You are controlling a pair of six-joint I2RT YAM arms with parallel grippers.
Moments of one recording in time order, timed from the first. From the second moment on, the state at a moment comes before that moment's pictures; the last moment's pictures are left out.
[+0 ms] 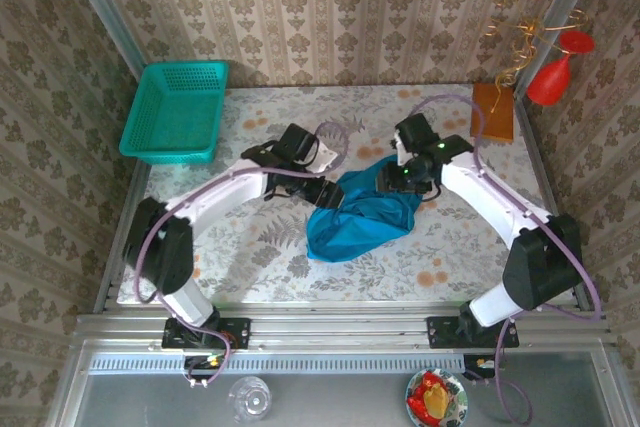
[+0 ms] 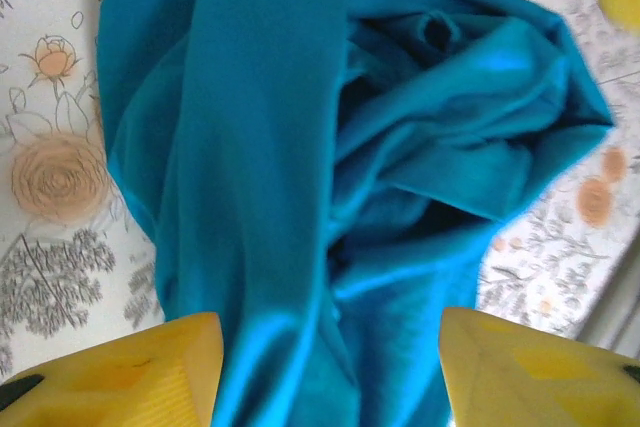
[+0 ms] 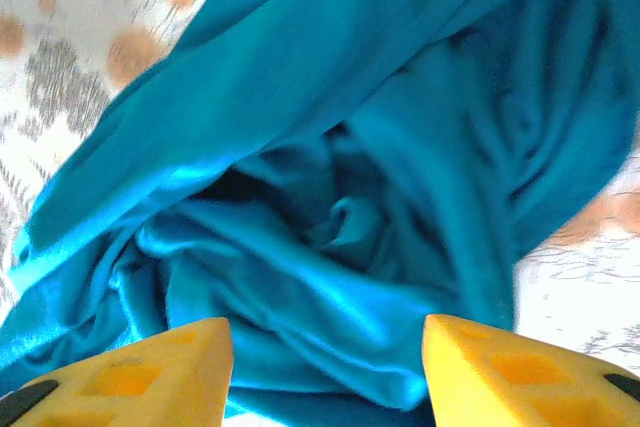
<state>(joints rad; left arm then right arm) -0.70 1.71 1.32 -0.67 0.41 -0.06 0.40 1.52 1.25 -0.90 -0.11 0.37</state>
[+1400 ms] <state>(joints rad) -0.20 1.55 0.88 -0.46 0.36 -0.19 0.30 1.06 1.00 -1.01 0.12 0.45</state>
